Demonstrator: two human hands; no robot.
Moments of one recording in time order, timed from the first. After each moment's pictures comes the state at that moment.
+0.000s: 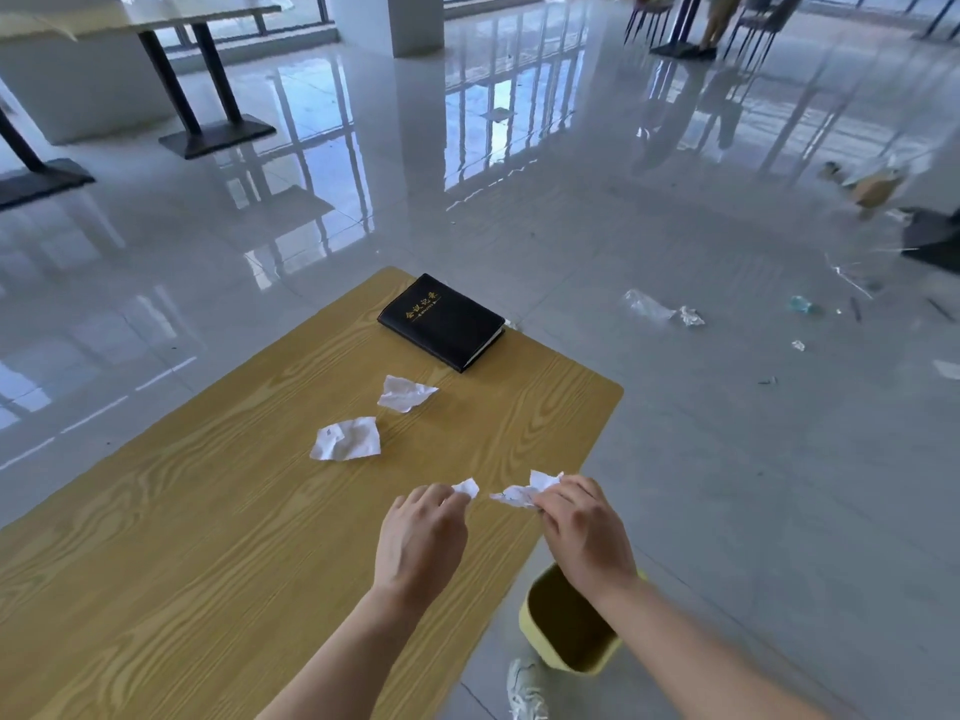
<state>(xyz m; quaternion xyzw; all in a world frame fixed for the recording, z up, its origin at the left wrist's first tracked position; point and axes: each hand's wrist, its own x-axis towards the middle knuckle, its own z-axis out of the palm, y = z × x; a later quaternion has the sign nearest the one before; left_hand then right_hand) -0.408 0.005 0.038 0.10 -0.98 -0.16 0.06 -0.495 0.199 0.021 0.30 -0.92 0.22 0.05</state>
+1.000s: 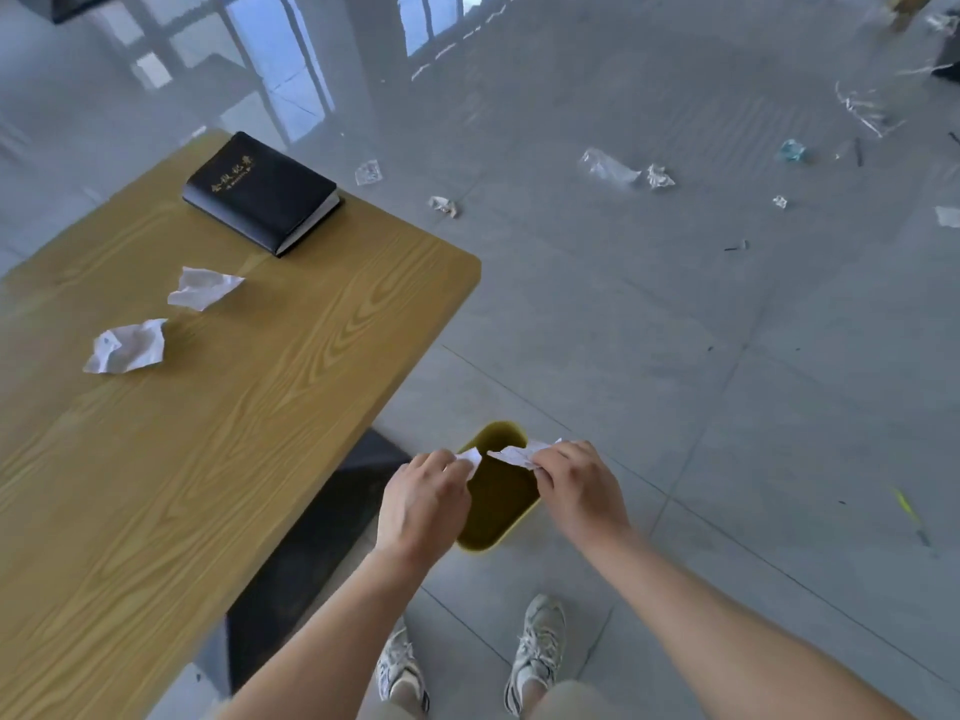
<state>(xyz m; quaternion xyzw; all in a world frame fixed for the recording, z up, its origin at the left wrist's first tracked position) -0.474 0.253 -0.050 0.07 -0.98 -0.16 -0.03 -0.550 0.437 -0.084 0.22 -0.94 0.24 -0.05</state>
